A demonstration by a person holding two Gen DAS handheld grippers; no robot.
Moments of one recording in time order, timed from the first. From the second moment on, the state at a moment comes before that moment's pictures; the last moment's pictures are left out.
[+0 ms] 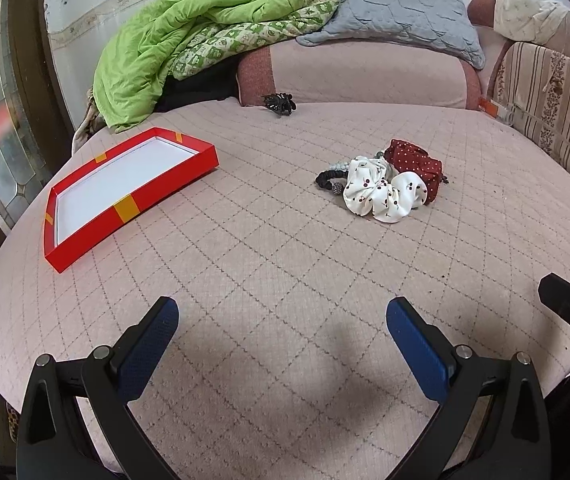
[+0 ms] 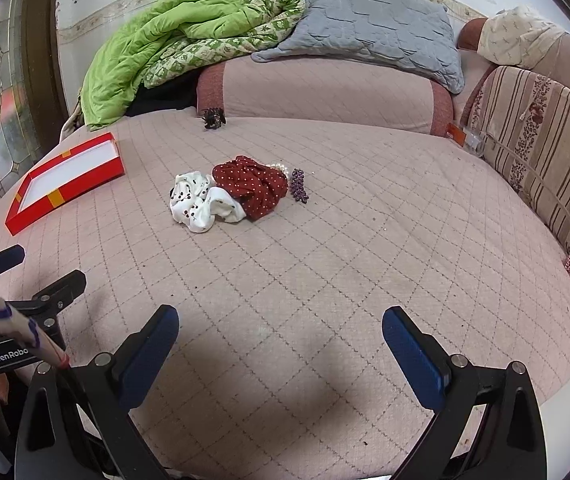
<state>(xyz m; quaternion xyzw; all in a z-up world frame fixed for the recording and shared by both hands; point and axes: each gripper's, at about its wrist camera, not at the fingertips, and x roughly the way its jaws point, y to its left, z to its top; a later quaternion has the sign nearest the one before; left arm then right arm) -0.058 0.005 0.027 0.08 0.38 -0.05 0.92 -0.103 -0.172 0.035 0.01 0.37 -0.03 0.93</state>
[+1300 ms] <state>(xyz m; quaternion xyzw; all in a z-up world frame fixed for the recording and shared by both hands) -0.058 0.006 0.018 0.09 0.39 -0.05 0.92 -0.097 -0.179 0.030 0.02 0.39 -0.02 0.92</state>
